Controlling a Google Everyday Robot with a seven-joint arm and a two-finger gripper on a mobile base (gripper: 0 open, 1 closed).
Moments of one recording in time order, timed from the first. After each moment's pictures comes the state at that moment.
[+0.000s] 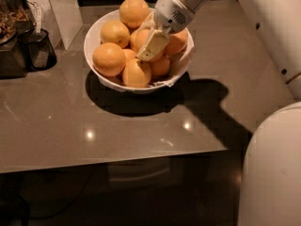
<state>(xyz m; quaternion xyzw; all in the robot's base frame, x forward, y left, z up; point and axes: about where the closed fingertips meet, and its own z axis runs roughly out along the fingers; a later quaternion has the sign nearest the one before) 0.615 0.006 0.939 -0.70 0.63 0.23 0.25</state>
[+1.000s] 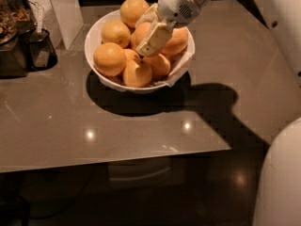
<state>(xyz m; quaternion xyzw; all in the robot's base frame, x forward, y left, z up) 0.601 0.006 0.968 -0.70 0.61 0.25 0.29</state>
